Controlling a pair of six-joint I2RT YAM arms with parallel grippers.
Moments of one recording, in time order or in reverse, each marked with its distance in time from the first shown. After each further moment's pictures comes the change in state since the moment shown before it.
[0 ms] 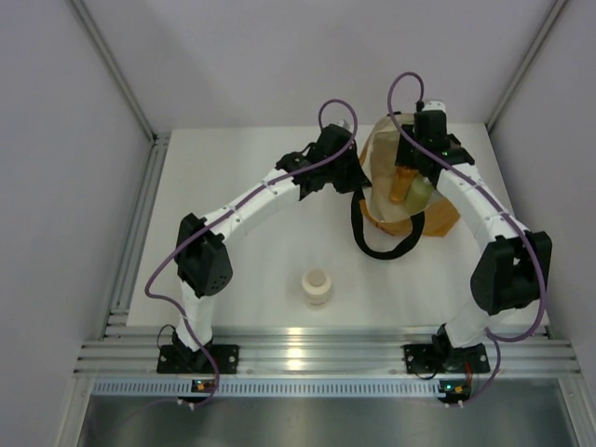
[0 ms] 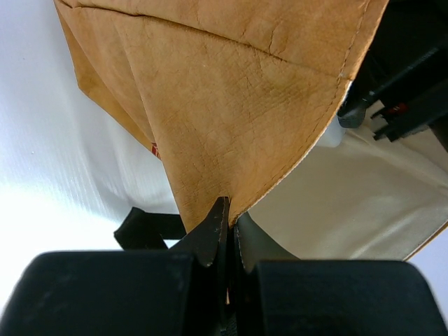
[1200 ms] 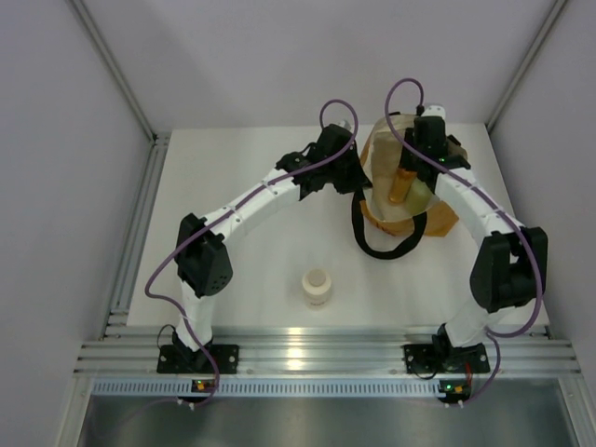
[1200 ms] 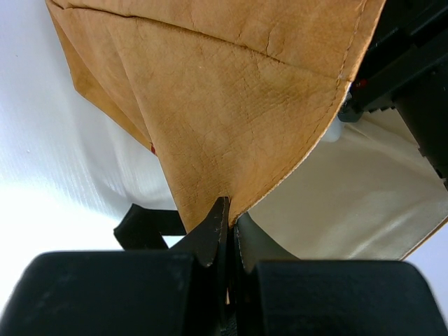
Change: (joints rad) left arm 0.000 0.000 0.000 0.000 0.018 0.008; right arm -0.011 0.024 -0.081 0.148 0.021 -0.017
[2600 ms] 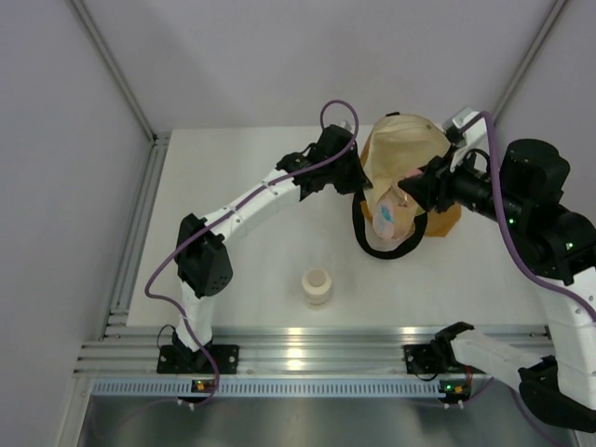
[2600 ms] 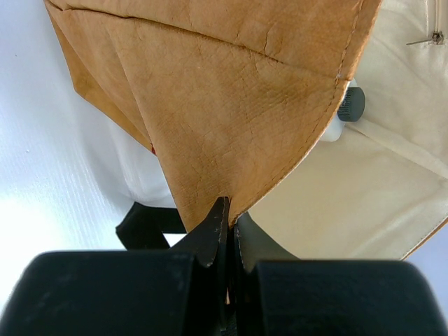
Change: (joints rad) left arm -0.003 0.000 0.000 0.000 -0.004 0.001; right arm 0.198 -0.636 0.284 -0.584 -0.568 -0.270
